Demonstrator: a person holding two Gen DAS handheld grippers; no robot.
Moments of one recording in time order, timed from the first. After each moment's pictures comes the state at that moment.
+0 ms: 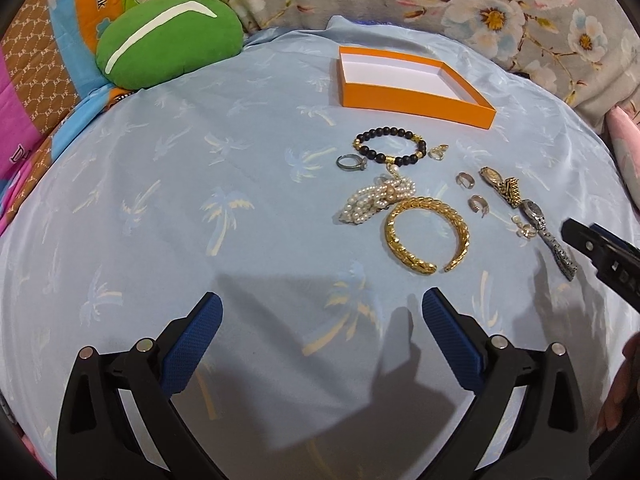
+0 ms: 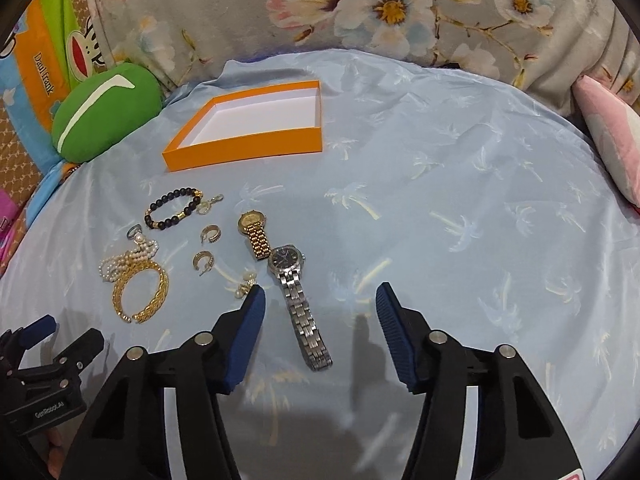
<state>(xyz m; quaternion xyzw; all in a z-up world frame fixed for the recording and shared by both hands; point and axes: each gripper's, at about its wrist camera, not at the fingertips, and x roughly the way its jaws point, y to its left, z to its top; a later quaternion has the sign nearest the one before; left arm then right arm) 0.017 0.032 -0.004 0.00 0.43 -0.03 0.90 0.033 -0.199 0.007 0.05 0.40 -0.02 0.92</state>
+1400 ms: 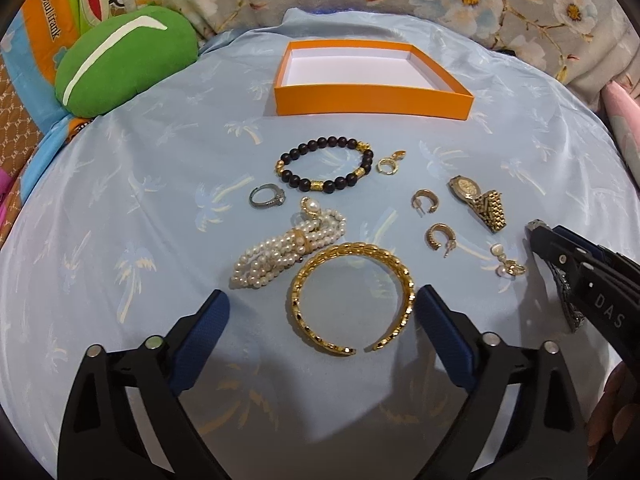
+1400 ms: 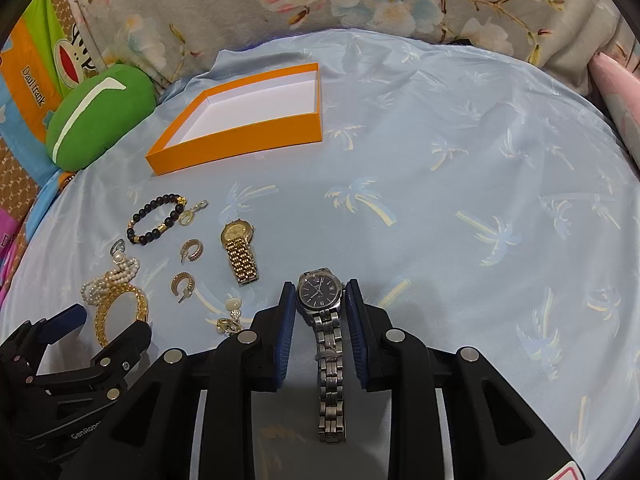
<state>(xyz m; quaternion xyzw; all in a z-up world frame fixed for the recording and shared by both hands) 0.063 -0.028 -0.013 0.04 0.44 -0.05 0.90 0.060 -0.209 -0.011 0.08 0.41 -0.02 0.91</state>
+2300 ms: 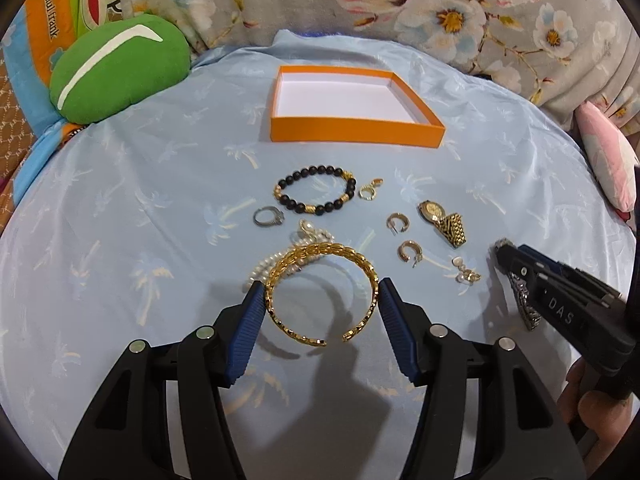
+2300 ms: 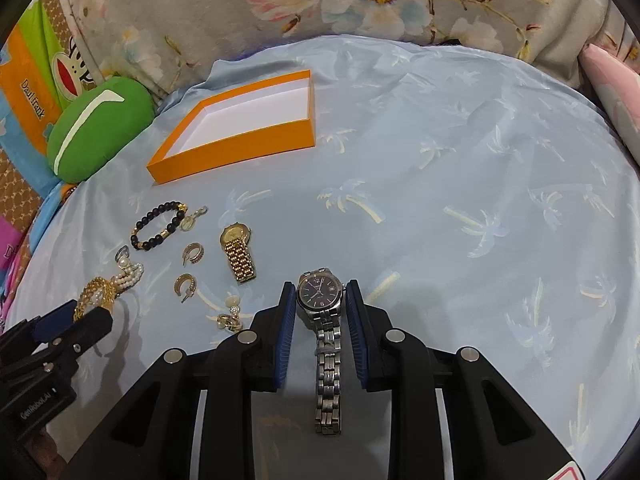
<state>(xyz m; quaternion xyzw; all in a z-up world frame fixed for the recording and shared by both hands) 0.048 -0.010 0.021 0.01 0.41 -0.09 0.91 0.048 -0.213 -0.006 0.09 0.40 -0.02 0.91</state>
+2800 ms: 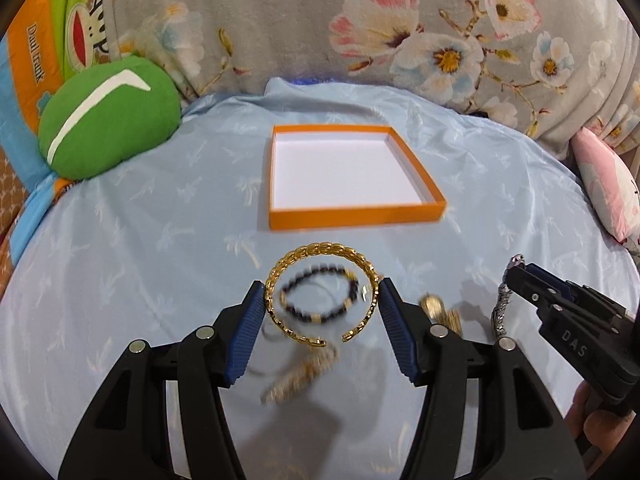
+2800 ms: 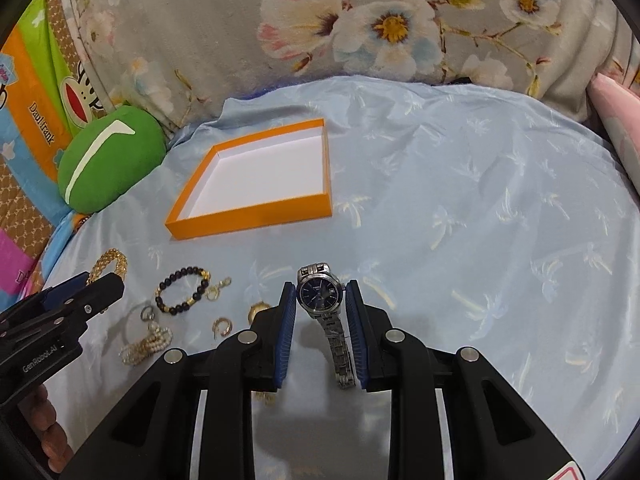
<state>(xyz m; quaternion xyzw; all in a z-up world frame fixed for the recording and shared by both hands) 0.109 -0.015 0.068 0.02 0.36 -0.11 0.92 0.089 -0.212 0.044 0.09 0.36 -0.01 0.93</state>
